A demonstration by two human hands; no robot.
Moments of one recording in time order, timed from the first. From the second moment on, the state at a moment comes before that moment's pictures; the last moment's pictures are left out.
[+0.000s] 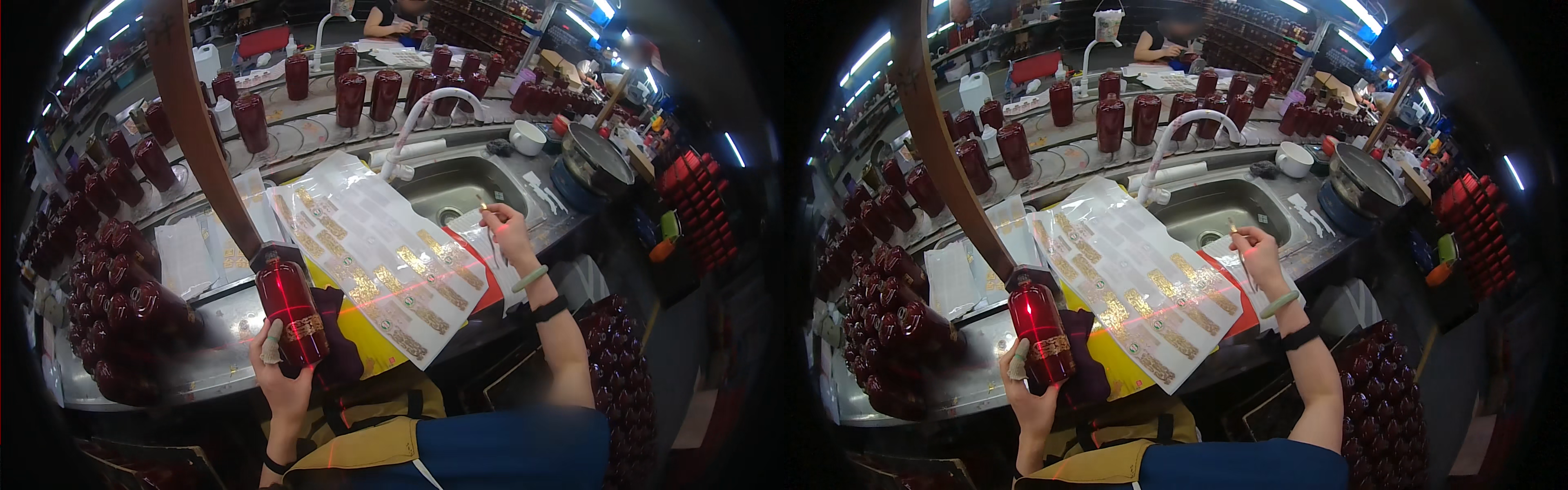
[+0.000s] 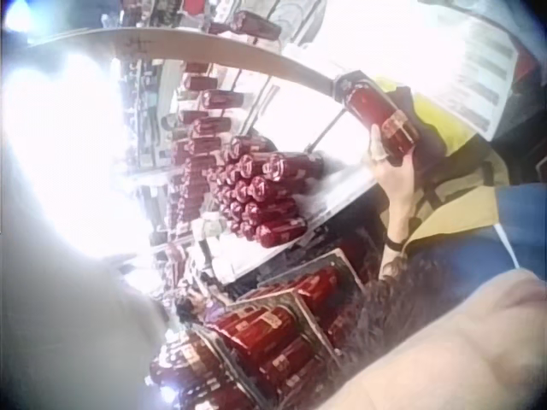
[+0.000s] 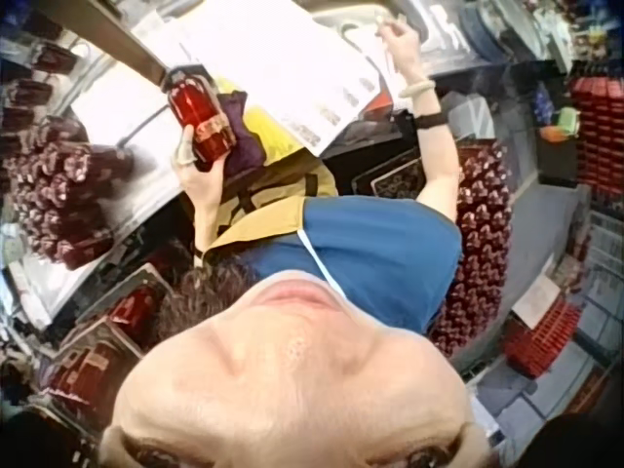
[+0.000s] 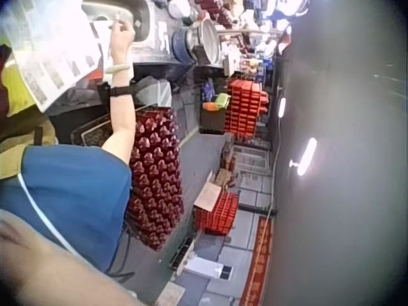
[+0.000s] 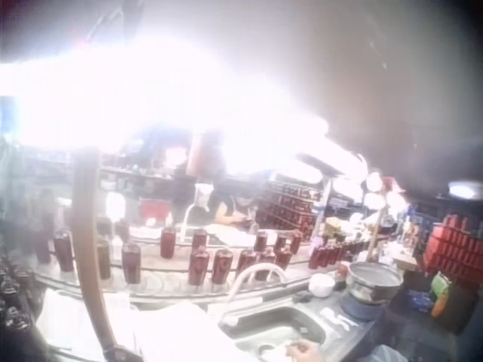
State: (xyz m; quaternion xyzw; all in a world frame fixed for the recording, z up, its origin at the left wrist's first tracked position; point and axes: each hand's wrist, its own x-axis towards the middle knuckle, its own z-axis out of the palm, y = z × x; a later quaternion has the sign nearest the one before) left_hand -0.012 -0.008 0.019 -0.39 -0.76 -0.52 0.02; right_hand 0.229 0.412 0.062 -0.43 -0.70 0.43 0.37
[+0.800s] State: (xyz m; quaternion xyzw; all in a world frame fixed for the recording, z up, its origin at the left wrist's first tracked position) left_hand -0.016 -0.014 0.009 -0.37 -0.77 -0.53 0.00; right_hand 0.132 0.188 0.061 -0.25 -0.80 0.52 0.18
